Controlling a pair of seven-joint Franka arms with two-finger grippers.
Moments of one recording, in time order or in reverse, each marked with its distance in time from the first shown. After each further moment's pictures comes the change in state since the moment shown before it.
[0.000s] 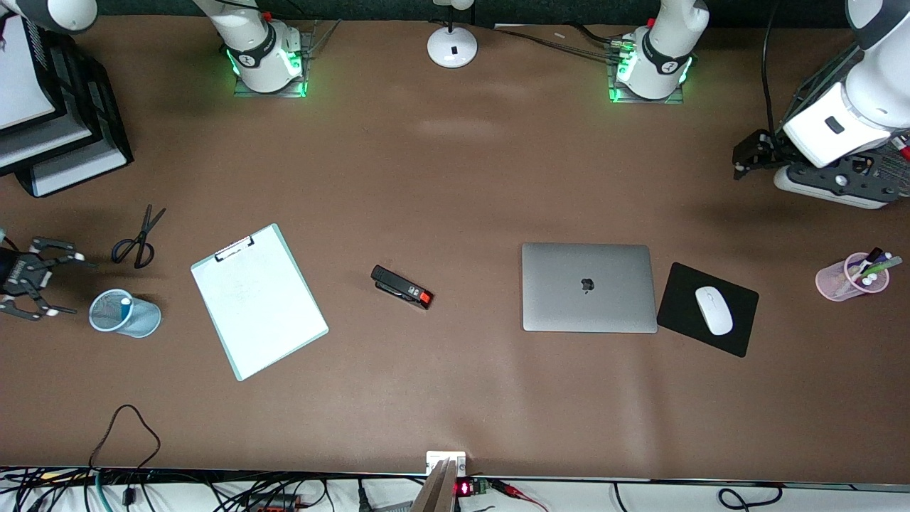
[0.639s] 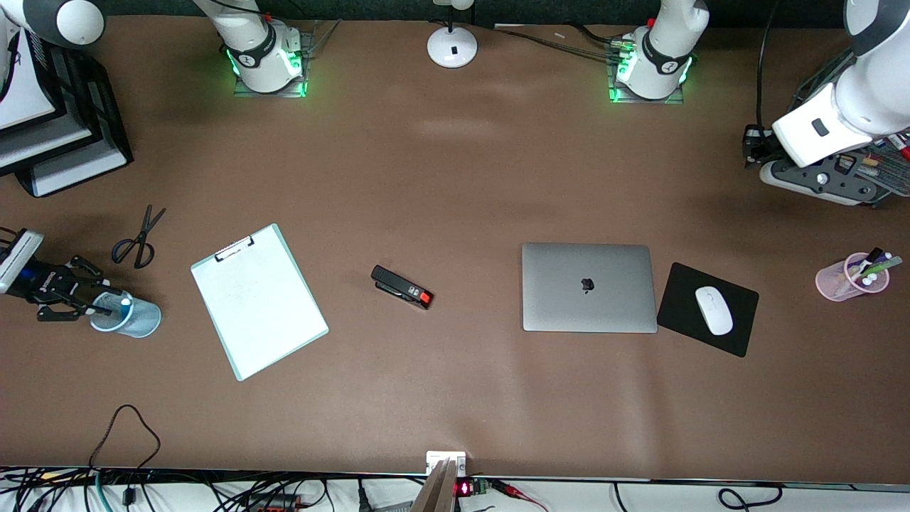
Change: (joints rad) left arm -0.002 0.008 -0.004 0.010 0.000 -0.208 0.070; right arm 0.004 0.116 -0.002 -0.045 0.149 0.106 -0.374
